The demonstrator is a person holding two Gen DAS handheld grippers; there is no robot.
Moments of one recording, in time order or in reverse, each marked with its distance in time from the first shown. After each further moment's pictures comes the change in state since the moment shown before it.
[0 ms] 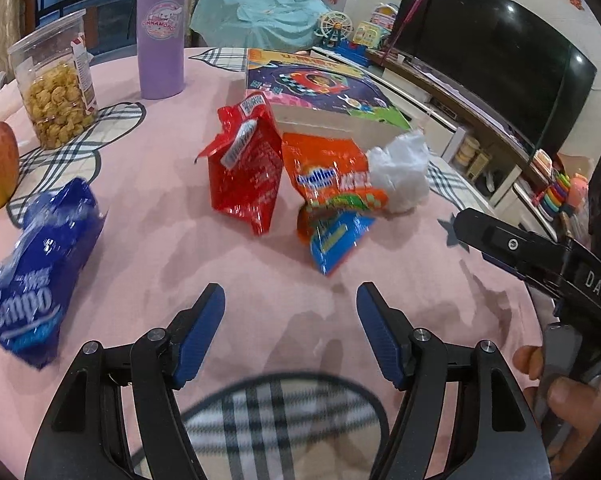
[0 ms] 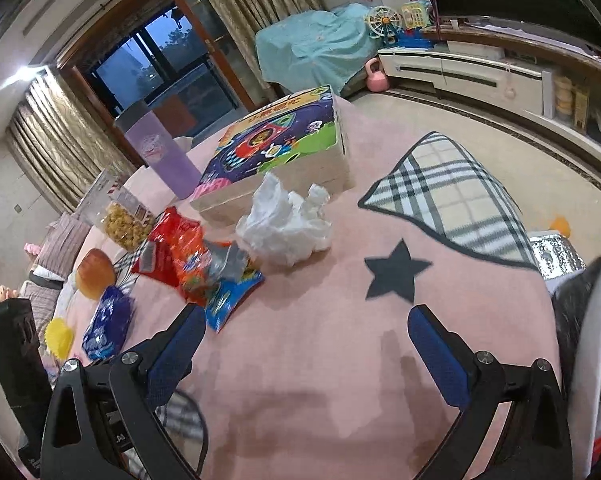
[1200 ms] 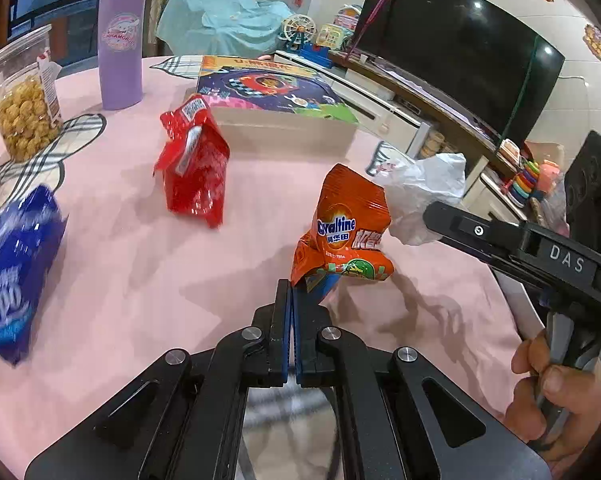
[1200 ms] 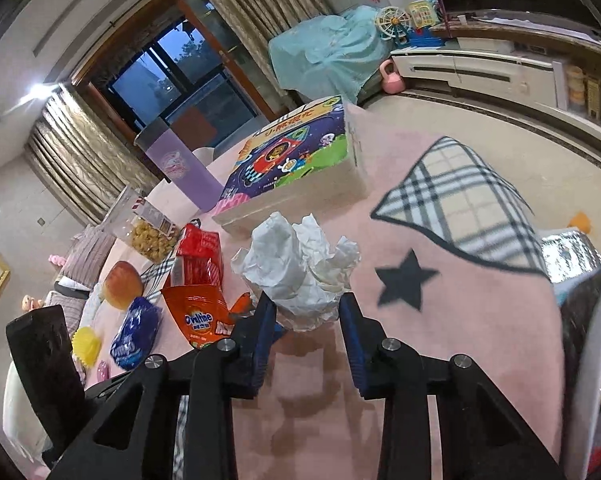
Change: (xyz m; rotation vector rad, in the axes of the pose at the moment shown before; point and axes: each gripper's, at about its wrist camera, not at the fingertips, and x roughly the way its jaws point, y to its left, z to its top) left arm -0.015 -0.020 -0.012 0.066 -0.013 -0.115; right arm -0.020 -0.010 -0.001 0.033 -0.021 0.105
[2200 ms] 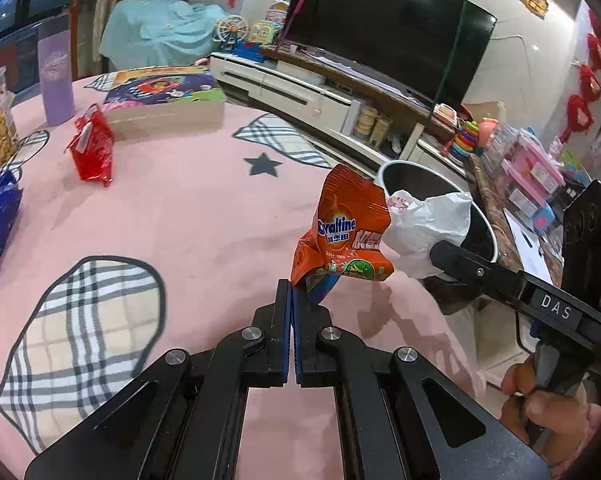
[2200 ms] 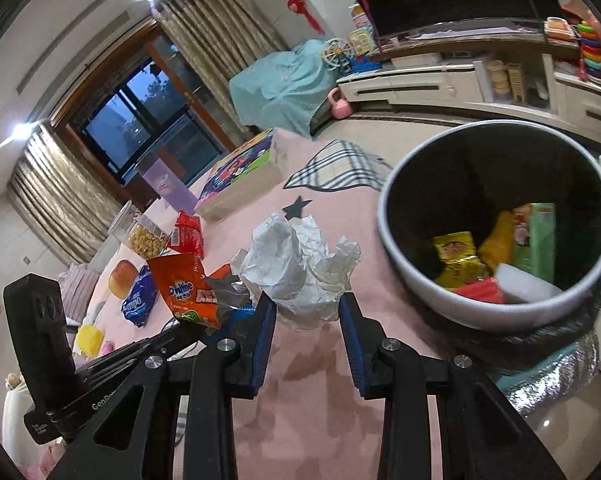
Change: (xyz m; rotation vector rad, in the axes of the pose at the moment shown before) left arm -0.057 -0.103 -0.060 0.147 0.012 -0.135; right arm -0.139 -0.038 -0.092 0.114 -0.135 -0.107
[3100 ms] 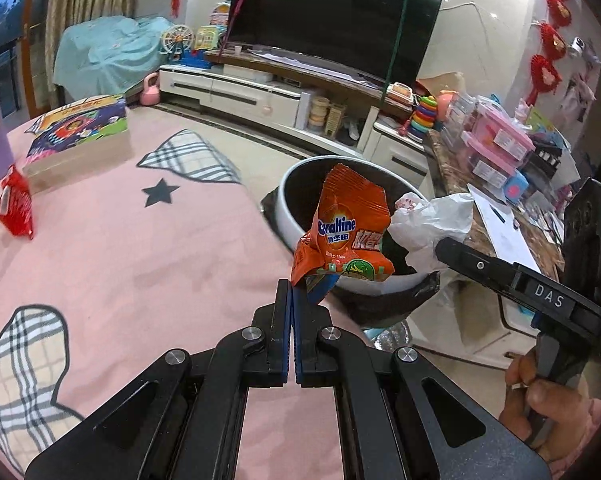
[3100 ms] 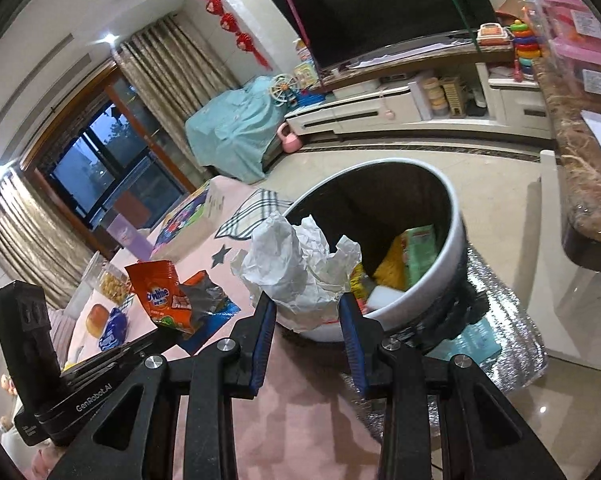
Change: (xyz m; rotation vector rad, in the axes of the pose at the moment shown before) left arm 0.024 -0.090 0.022 0.143 0.012 -0.071; right arm -0.068 -0.068 0.010 0.102 -0.117 -0.126
